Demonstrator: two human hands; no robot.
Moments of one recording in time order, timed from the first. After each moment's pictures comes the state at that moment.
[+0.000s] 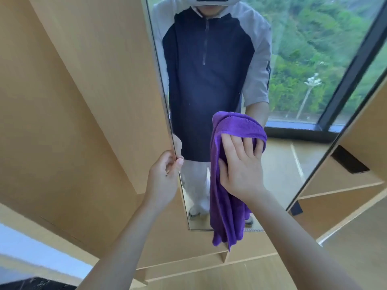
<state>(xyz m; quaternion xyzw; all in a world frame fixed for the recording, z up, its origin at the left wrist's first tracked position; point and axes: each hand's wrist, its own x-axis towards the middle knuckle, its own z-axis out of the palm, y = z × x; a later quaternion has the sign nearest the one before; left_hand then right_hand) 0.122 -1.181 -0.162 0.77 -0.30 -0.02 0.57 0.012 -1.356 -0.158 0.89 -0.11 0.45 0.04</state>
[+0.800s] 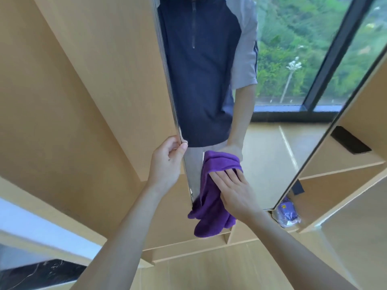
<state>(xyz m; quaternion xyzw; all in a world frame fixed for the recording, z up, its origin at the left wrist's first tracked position) 0.117 -1.169 -0.161 0.75 -0.30 -0.06 0.59 -0.020 -1.331 -0.292 0.96 -0.05 0.27 0.02</state>
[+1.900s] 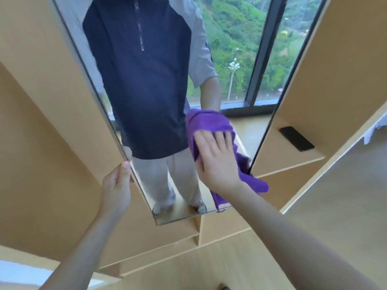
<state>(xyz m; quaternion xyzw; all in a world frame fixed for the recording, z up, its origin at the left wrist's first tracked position) 0.114 -1.169 -0.227 0.73 -0.23 -0.08 0.64 -0.032 -1.390 -0.190 0.90 -0.10 0.43 0.04</state>
